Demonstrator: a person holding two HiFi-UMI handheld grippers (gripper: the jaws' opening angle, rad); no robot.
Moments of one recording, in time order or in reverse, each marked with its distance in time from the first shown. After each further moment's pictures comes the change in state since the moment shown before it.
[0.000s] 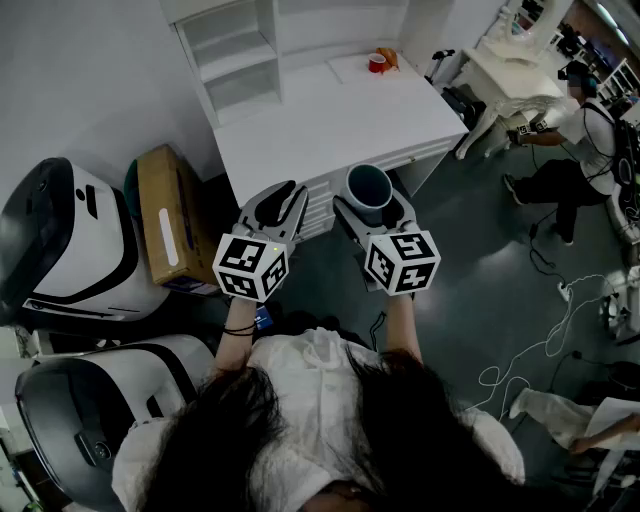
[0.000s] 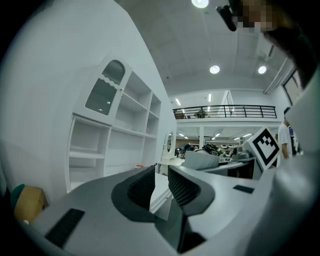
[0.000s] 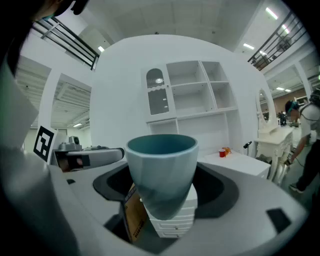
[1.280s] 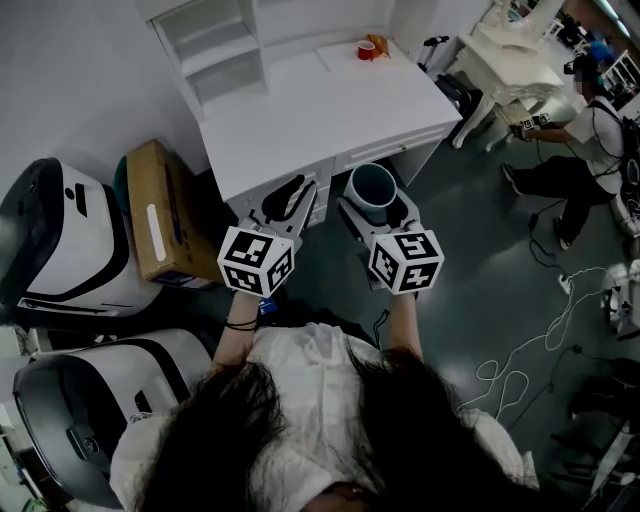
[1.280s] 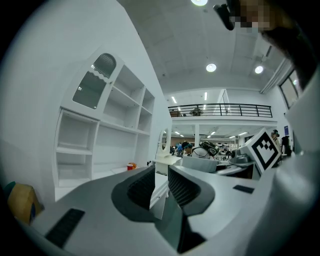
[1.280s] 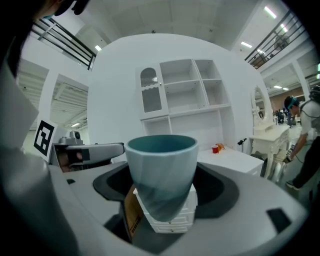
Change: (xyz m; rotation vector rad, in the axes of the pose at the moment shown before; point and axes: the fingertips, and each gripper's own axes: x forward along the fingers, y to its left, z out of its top) left arm 0.042 -0.052 -0.017 0.013 0.019 -0.050; right arm -0.029 -0.055 -0.021 0.012 0.018 -0.018
